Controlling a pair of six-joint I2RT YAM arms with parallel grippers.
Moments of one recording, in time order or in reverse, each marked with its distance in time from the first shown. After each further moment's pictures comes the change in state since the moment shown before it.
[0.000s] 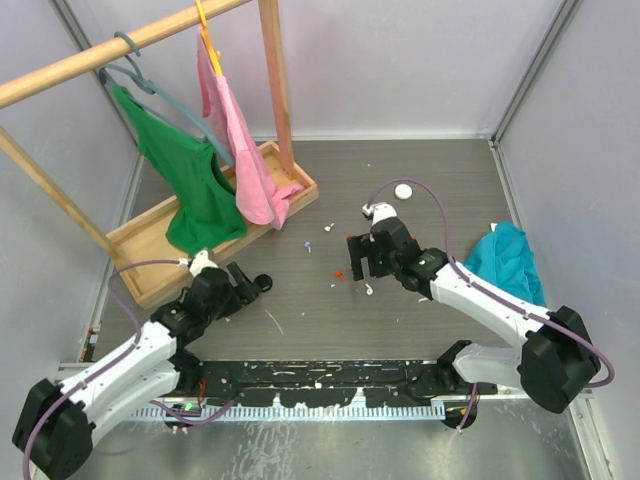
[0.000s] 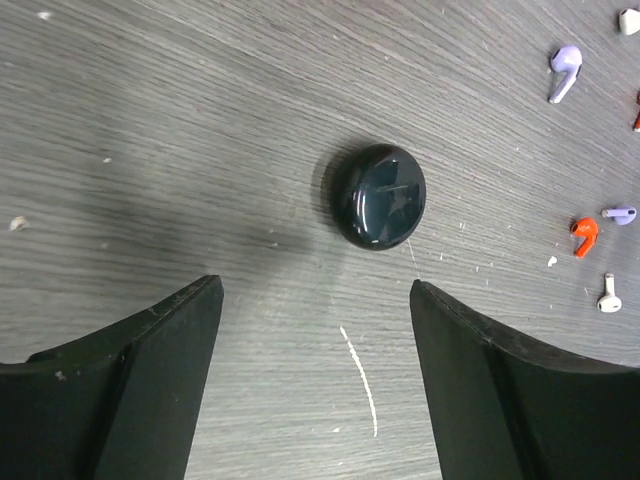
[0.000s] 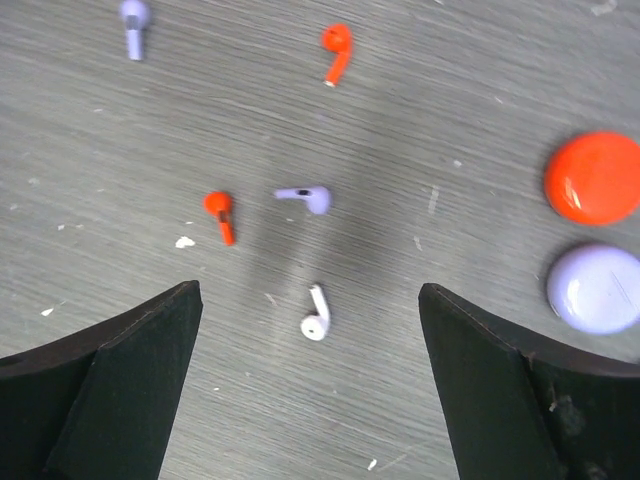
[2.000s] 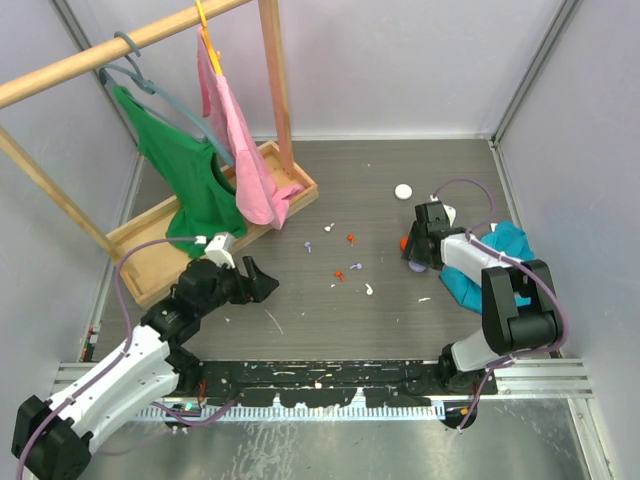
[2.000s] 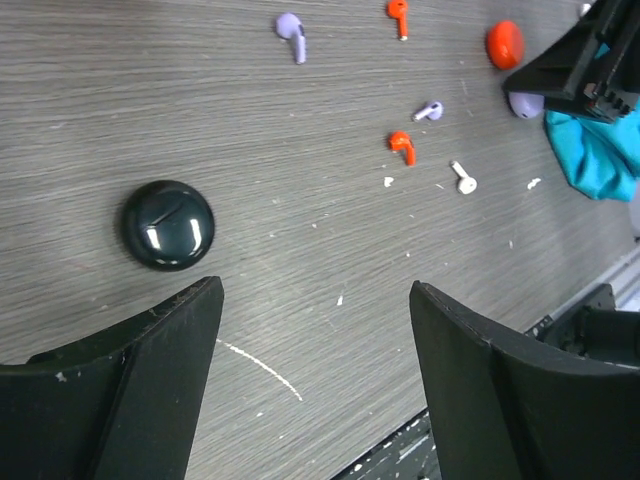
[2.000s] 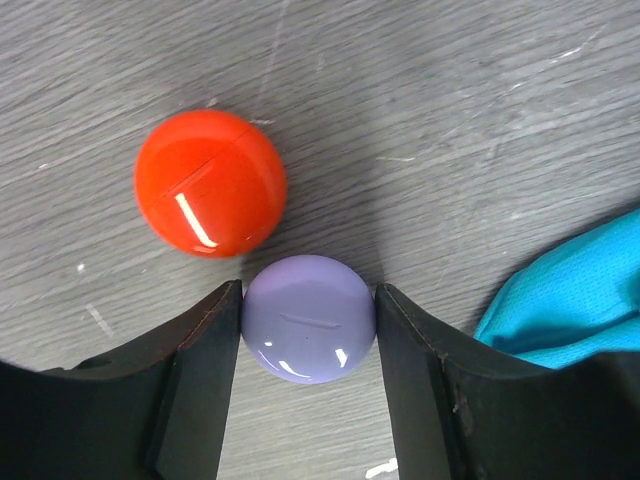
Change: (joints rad) left arm 0.001 -0.141 0.076 0.080 0.288 0.333; right arm -0.508 0.322 0.014 -0.010 0.039 0.202
